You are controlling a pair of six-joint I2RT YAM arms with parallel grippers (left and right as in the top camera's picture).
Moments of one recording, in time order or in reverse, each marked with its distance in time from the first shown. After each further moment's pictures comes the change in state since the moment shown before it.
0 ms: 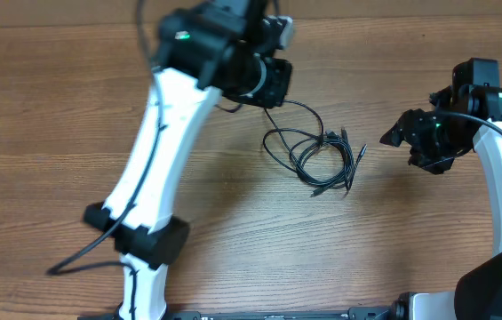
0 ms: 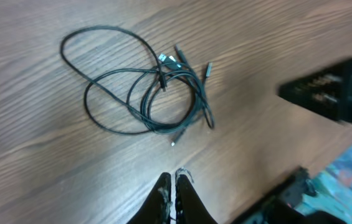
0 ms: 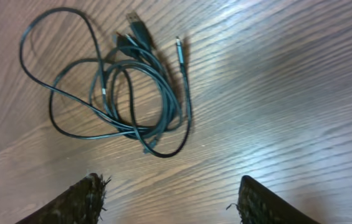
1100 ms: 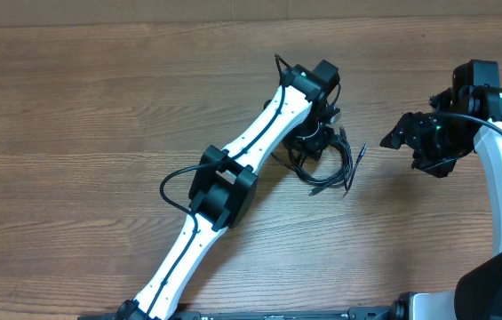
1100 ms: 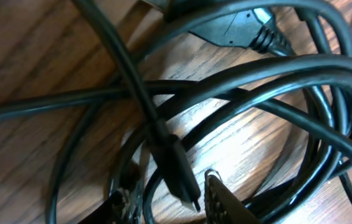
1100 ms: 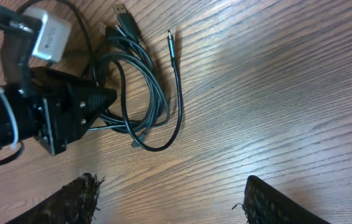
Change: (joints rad) left arm -0.150 0.605 -0.007 0.176 -0.016 0.193; right arm -0.001 0.000 0.000 -0.022 0.018 -0.022
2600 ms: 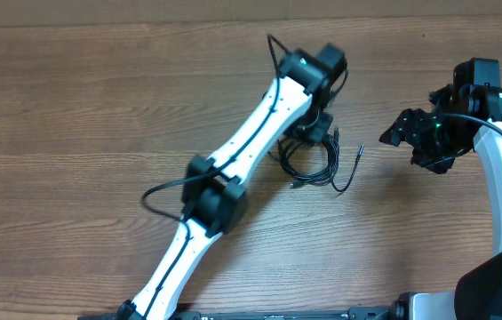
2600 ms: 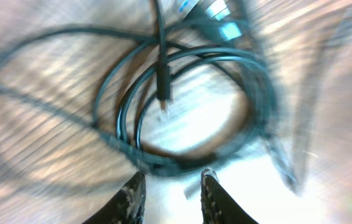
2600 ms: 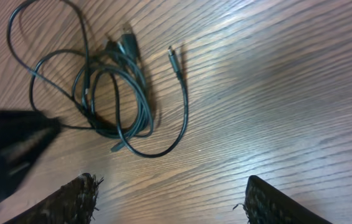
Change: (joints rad) left arm -0.013 -0.156 0.095 -0.163 -0.191 -0.134; right arm 0.004 0.000 -0.002 0.040 -0.020 -0.018
